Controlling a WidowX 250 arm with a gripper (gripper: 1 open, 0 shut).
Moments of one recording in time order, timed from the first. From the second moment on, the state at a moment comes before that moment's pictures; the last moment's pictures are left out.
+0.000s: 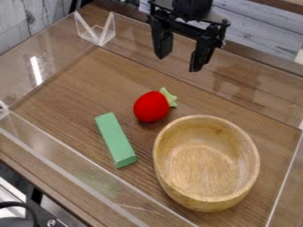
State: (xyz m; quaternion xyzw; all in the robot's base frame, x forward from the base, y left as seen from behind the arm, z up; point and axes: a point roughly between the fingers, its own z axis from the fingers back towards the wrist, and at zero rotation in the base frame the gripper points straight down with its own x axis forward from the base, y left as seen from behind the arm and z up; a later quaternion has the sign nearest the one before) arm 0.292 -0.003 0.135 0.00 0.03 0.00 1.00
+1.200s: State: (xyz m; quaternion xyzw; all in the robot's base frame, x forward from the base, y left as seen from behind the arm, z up) arm 0.254 -0.001 0.075 0.02 0.00 -0.08 1.00
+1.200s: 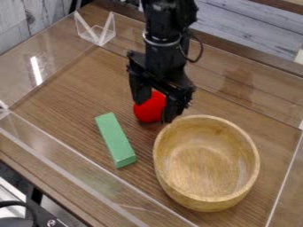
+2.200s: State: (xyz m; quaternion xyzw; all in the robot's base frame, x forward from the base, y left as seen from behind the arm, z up) arm 0.276 0.017 0.036 0.01 -0.02 -0.15 0.99
